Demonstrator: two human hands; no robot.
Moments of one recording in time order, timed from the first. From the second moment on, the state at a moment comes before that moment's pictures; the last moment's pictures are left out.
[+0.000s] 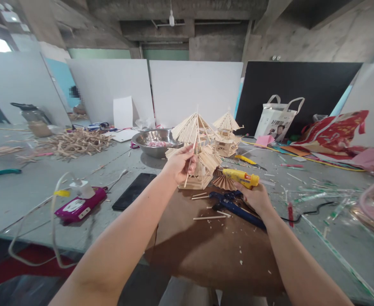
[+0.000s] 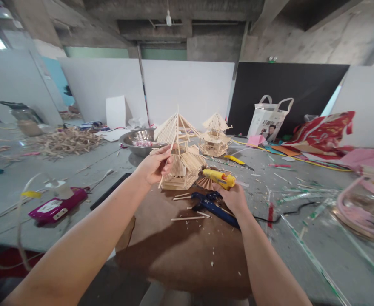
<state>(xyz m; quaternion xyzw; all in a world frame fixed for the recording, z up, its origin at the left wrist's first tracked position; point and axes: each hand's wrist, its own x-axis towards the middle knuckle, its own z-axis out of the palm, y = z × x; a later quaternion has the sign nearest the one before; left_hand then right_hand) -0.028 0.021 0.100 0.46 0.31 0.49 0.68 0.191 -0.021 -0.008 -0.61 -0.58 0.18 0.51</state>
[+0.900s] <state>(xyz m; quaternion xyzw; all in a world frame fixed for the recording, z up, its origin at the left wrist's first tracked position) -0.027 0.018 0.100 0.43 0.33 0.51 0.67 0.192 -0.019 -0.010 -0.61 -0.57 0.19 0.52</state>
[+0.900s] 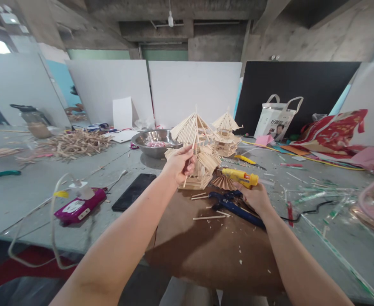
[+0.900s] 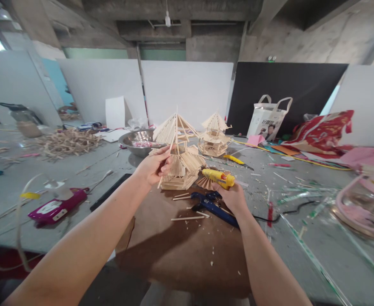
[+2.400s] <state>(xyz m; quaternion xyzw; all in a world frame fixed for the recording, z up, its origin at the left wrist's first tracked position) -0.036 0.011 0.089 0.45 0.26 0.52 0.67 0.191 -0.020 -0.009 -0.63 -0.57 0.18 0.50</state>
